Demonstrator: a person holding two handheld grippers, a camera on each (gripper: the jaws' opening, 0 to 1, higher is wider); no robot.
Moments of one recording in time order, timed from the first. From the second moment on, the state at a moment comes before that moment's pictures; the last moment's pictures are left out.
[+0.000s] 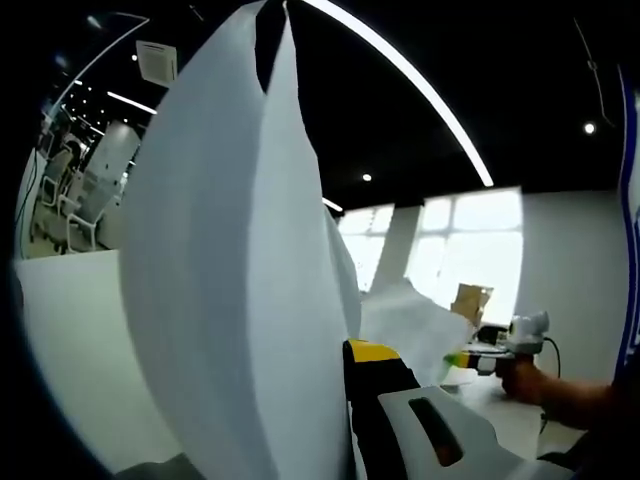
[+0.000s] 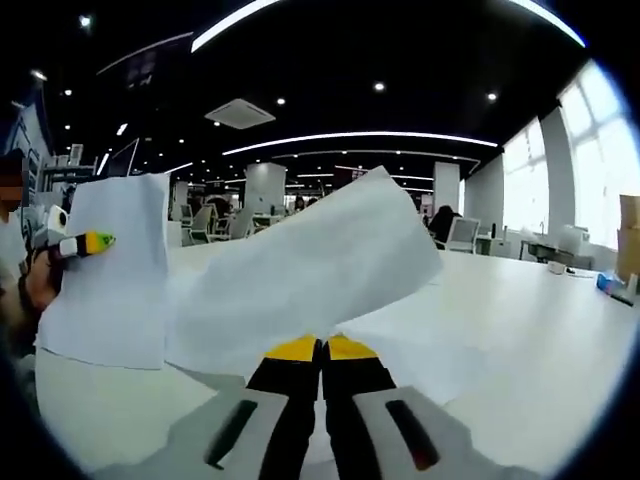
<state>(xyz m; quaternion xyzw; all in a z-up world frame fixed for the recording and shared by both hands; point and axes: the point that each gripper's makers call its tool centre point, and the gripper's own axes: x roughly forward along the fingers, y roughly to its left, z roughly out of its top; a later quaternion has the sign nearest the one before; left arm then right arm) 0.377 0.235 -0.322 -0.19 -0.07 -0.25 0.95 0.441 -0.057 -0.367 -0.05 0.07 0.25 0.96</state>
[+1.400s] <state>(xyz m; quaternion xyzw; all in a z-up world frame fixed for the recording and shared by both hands) 0.379 0.238 -0.321 -0.19 -0.07 -0.25 0.95 0.432 -0.056 -0.338 -0.06 -0.01 0.25 0.97</state>
